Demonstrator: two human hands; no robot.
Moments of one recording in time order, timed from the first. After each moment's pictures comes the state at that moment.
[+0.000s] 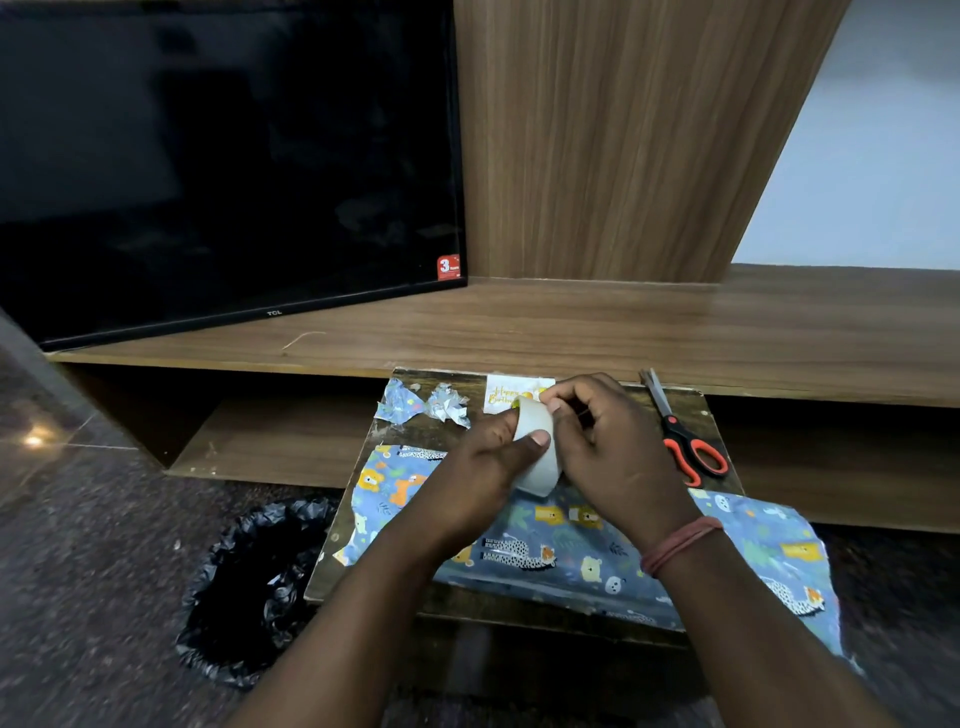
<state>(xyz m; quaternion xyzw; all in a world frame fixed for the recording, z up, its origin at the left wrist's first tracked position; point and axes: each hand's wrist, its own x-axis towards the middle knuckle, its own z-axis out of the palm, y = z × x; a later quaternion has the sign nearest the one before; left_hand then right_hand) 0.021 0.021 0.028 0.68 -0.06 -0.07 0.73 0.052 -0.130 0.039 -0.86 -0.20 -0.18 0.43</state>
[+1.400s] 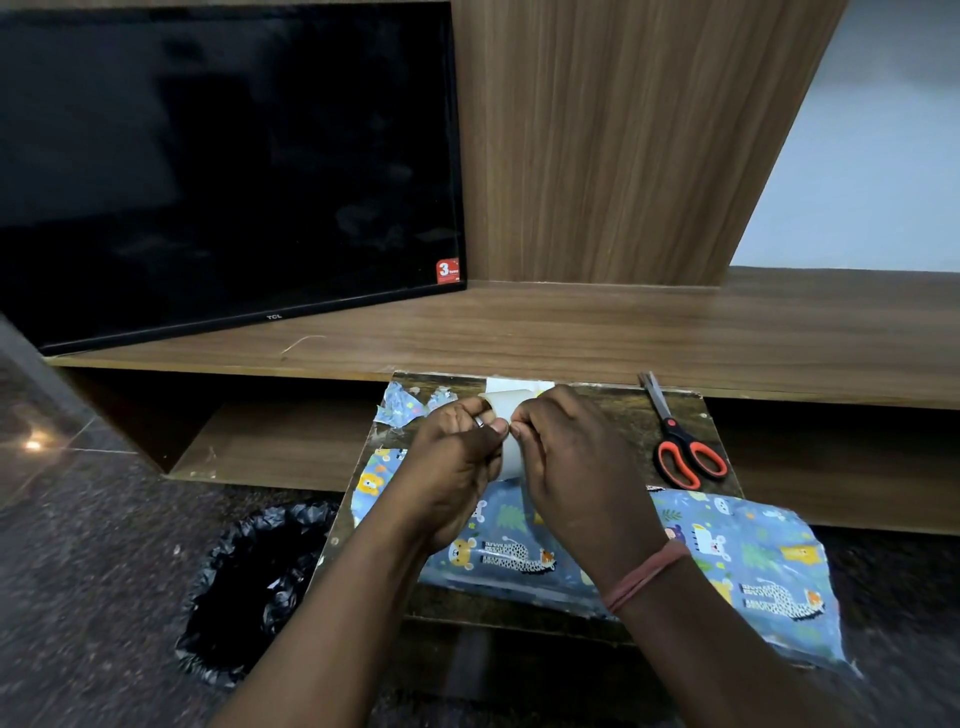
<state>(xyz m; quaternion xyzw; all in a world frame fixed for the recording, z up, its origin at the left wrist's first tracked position) 0.020 0.026 0.045 0.55 0.01 -0.04 0.83 0.030 -0.105 0.040 -0.90 -0.23 -0.25 0.27</state>
